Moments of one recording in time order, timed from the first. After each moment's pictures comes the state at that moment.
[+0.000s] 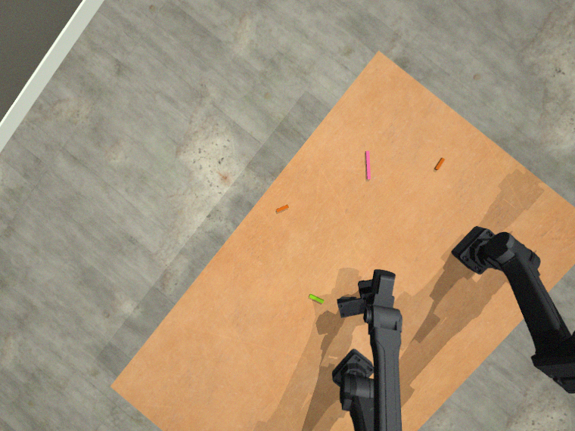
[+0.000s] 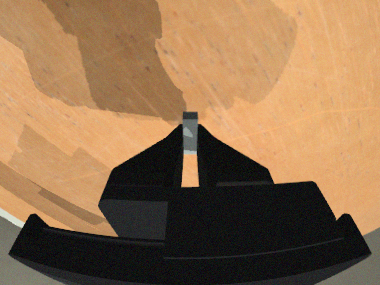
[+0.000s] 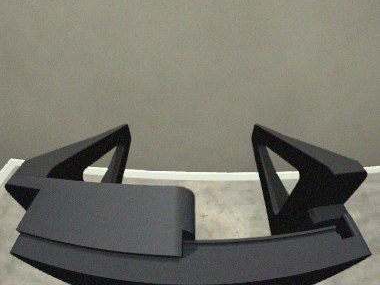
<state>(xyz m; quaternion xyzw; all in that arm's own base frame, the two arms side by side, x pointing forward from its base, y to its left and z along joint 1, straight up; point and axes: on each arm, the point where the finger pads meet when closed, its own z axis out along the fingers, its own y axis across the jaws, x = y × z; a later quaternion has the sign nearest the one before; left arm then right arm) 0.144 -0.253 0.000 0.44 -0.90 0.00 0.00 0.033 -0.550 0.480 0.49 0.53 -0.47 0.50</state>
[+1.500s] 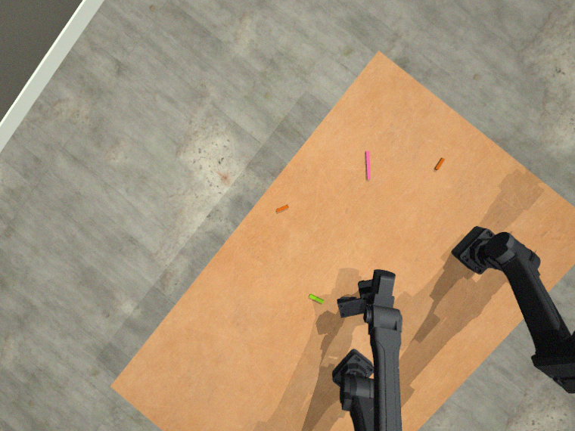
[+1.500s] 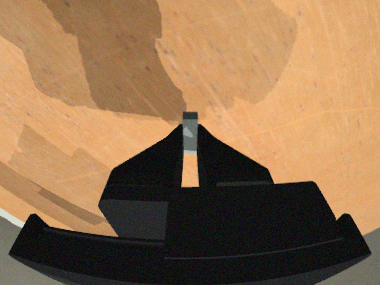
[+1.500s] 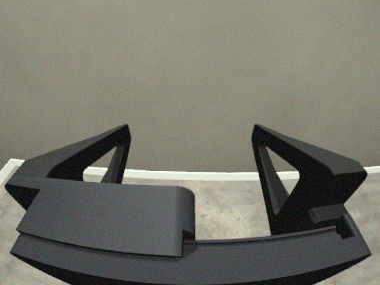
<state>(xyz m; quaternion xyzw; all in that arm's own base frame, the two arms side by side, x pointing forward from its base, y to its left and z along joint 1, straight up) 0.144 -0.253 0.000 0.44 -0.90 0.00 0.00 0.033 -0.550 0.480 0.49 0.53 -0.47 0.50</state>
